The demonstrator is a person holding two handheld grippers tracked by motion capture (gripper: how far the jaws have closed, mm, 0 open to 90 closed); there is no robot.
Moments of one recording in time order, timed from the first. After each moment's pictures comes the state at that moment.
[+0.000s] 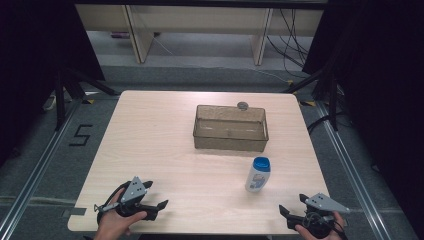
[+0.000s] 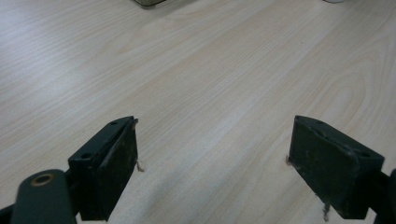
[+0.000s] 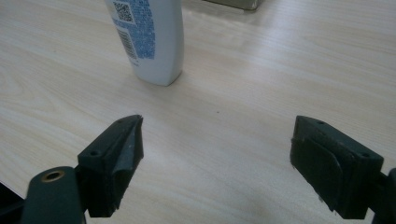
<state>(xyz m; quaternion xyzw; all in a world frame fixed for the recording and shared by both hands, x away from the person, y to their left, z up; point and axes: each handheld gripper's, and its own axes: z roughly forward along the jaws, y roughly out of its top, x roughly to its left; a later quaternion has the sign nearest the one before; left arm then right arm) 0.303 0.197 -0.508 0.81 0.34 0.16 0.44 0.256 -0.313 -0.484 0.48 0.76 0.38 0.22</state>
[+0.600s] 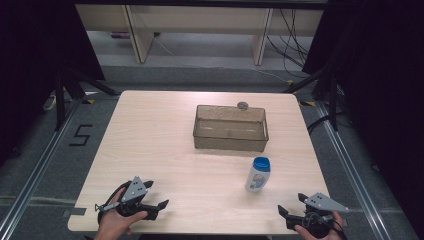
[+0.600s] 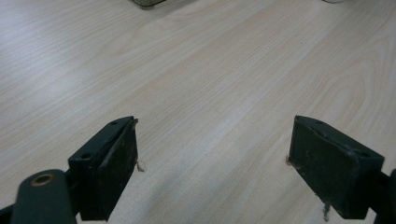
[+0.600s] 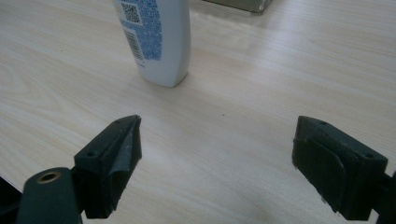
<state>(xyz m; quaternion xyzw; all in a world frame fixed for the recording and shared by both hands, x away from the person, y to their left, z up) 0.305 0.198 -0.508 0.82 0.33 0.17 0.43 0.257 -0.311 -0.485 0.48 0.76 0.39 0.21</state>
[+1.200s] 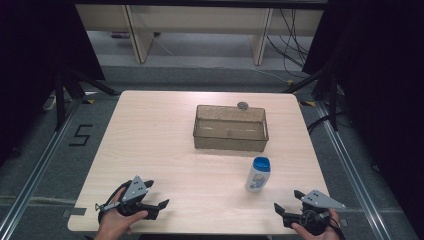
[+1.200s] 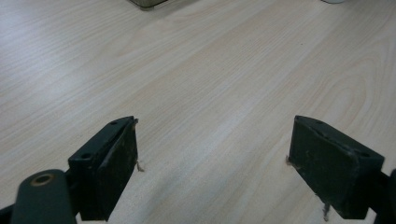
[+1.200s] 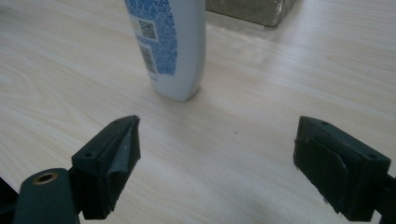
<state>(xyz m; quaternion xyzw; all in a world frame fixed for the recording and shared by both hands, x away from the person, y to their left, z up) 0.305 0.195 -0.508 0.82 0.33 0.17 0.44 0.265 -0.306 -0.483 0.45 0.77 0.41 0.21</state>
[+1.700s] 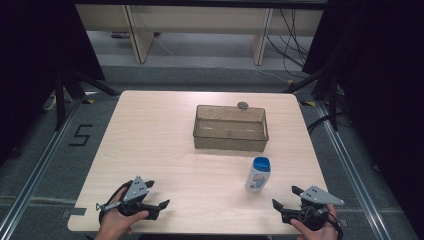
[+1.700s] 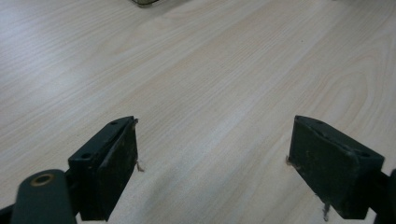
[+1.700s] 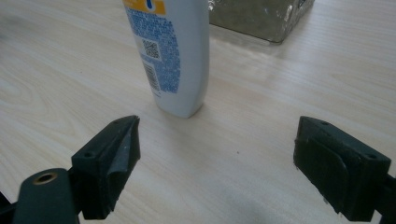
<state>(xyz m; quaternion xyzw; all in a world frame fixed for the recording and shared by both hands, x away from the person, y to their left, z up) 0.306 0.195 -0.508 0.83 0.33 0.17 0.42 0.275 -0.304 -0.481 0.43 0.77 0.42 0.21</state>
